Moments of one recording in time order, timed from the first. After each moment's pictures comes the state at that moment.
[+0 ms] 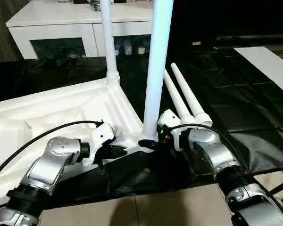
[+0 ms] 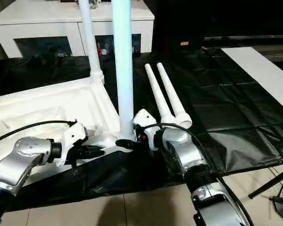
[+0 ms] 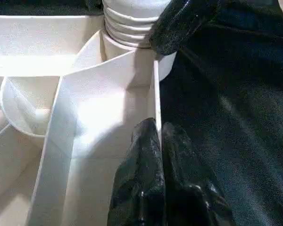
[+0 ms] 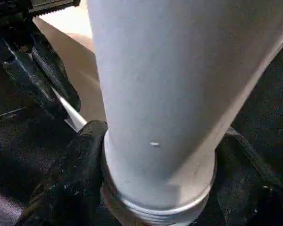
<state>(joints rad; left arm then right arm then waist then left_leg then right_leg) -0.35 0.52 -0.24 0.23 -0.09 0.30 -1.07 -0.59 -0.19 0.22 0.65 0.03 0.06 0.98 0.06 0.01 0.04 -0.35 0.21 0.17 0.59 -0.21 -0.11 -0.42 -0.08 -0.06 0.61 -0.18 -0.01</state>
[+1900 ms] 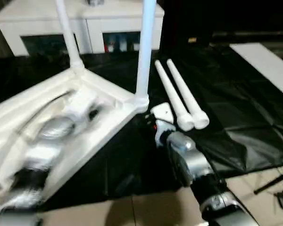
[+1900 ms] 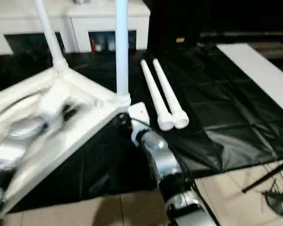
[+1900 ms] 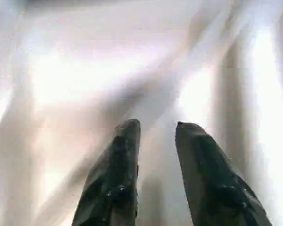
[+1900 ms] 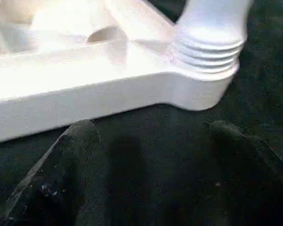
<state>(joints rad) -0.38 0.58 0.03 0.28 0.01 0.43 -0.55 -0.55 0.06 0.15 0.64 -0.02 0.13 0.30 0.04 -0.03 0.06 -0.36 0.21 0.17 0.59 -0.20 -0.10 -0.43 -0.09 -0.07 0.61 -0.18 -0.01</state>
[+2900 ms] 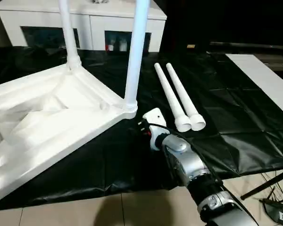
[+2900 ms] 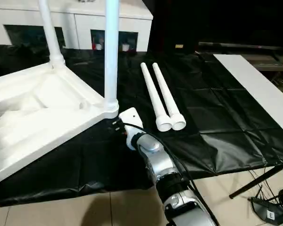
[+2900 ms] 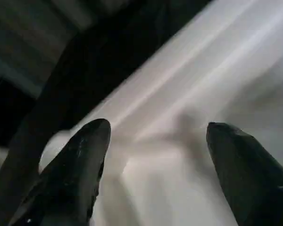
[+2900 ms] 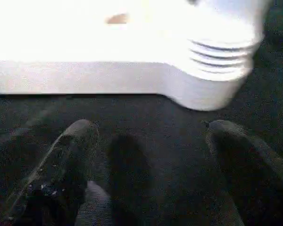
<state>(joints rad) -0.24 0.83 0.37 0.27 0.12 0.55 -0.24 -0.54 0.06 0.19 0.65 0.01 0.12 0.49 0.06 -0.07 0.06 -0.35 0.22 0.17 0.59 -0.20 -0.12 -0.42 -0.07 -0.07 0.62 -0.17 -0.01</state>
